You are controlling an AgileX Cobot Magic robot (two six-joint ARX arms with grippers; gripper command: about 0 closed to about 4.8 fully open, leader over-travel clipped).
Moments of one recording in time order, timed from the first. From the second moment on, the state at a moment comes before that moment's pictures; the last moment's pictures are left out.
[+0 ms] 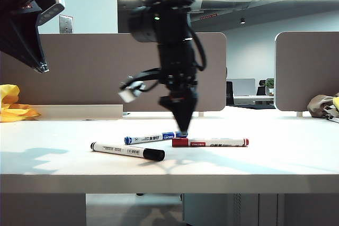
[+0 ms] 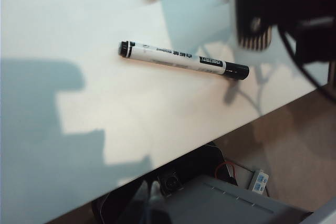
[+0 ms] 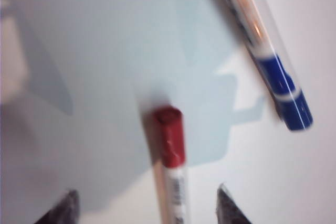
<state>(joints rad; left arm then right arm) -0.17 1.33 1.12 -0.89 0.42 0.05 0.72 2.26 2.04 -1.15 0.30 -0.77</state>
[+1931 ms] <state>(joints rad) 0.07 1.09 1.12 -0.96 0.71 0.13 0.73 2.30 2.20 -1.27 -0.36 -0.19</state>
